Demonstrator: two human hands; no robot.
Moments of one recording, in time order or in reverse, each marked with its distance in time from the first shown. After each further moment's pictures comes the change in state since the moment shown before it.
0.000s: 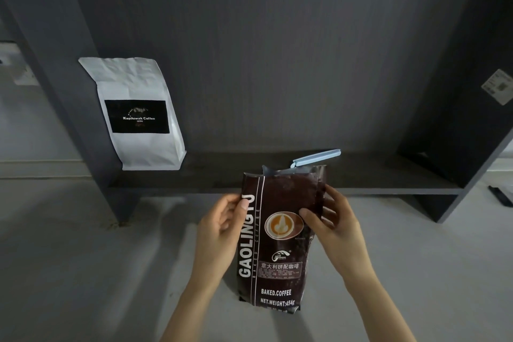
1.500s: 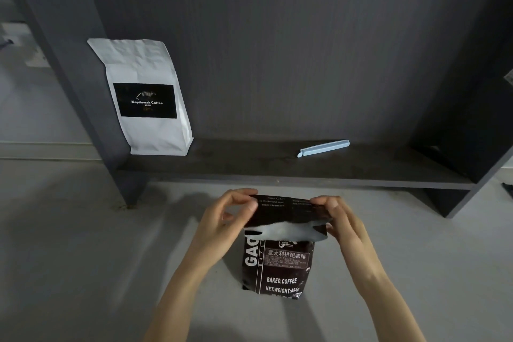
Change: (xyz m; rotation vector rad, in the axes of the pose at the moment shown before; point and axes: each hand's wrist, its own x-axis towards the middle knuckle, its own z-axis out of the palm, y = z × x) left_hand -0.001 -0.010 -0.017 0.055 -0.222 -0.110; right_hand -0.010 0.012 -0.013 0.092 -0.219 -0.081
